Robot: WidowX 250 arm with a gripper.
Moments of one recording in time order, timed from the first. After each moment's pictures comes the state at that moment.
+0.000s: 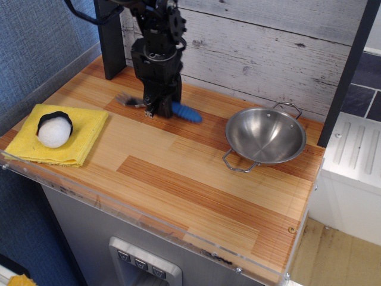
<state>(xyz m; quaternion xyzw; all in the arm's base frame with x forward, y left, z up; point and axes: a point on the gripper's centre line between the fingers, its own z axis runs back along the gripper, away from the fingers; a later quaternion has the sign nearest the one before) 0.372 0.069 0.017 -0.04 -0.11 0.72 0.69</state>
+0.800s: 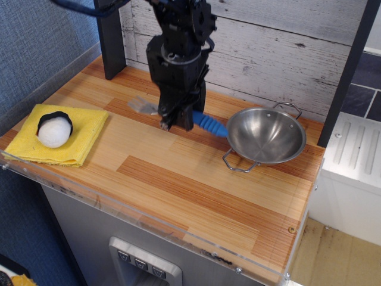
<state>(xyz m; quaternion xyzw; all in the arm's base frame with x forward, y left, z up) 0.322 0.014 0.056 -0.06 -0.12 0.70 0.71</state>
